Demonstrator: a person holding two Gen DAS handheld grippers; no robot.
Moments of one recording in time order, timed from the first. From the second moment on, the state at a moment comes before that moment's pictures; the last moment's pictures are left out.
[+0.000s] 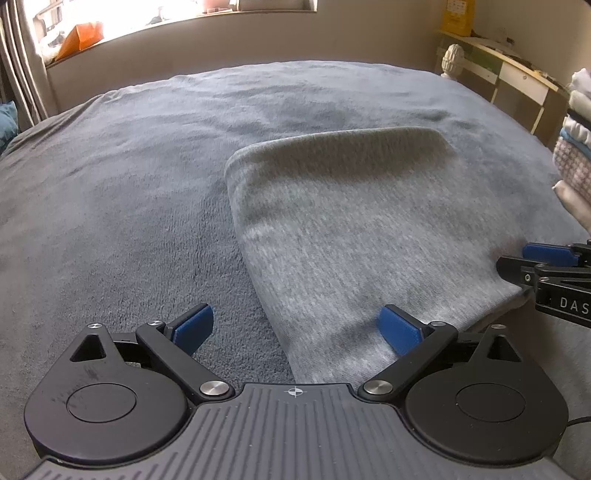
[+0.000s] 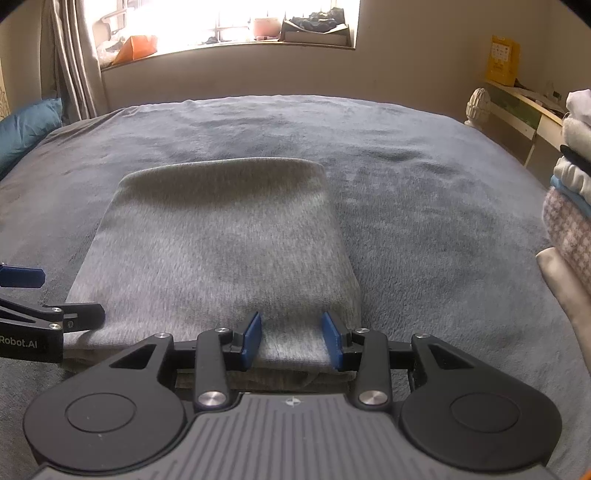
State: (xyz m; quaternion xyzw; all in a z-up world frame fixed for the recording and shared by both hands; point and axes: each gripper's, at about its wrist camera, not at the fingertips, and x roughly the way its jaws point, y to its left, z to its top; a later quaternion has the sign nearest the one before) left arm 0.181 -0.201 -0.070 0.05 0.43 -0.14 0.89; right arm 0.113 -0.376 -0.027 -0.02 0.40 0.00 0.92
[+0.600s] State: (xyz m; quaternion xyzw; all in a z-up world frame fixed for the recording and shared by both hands) left arm 0.184 -0.201 -0.071 0.05 0.43 -0.14 0.89; right arm 0.114 -0.377 -0.028 -0.02 0.40 0.00 0.92
